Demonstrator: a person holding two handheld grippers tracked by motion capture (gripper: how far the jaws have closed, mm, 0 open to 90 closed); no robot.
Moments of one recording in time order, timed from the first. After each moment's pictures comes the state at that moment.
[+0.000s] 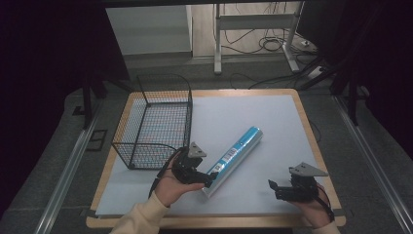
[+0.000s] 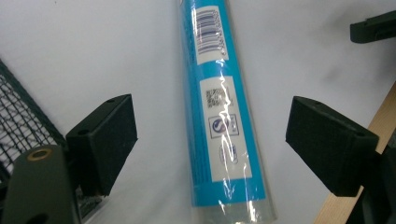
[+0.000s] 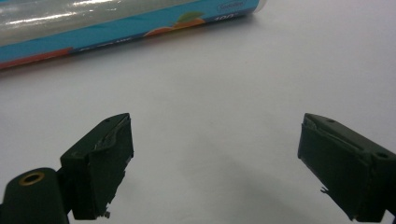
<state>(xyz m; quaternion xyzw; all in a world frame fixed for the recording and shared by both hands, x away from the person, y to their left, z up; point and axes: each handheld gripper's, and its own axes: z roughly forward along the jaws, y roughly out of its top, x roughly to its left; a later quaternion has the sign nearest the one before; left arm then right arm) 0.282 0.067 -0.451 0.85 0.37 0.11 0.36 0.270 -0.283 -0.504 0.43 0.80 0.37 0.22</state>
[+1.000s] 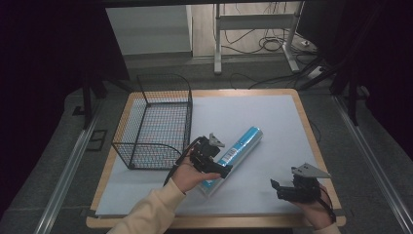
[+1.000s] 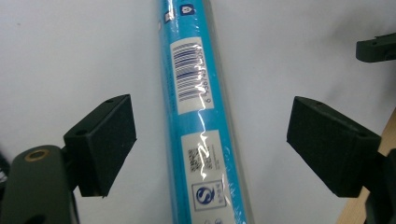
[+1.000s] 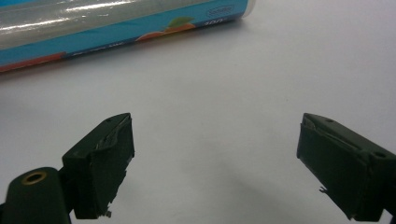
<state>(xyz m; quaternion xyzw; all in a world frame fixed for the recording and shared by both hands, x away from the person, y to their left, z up) 0.316 0.023 -0.445 0.87 0.36 0.09 0.34 0.266 -0.287 -0.501 0.43 0.79 0.37 0.23</state>
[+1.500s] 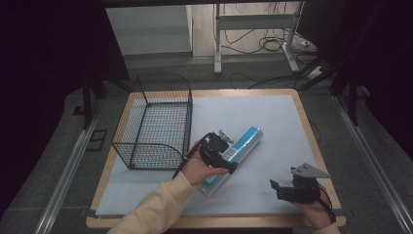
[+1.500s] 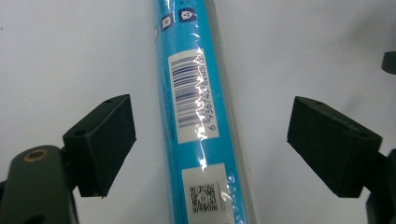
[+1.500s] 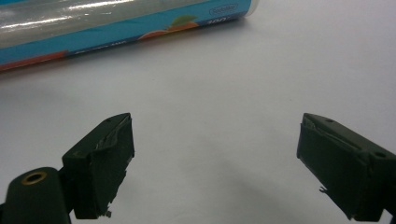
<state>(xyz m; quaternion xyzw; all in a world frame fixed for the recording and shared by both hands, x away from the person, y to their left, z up) 0.336 0.000 -0.451 0.88 0.36 0.09 0.31 0.266 -0.286 -0.502 0.43 0.79 0.37 0.23</state>
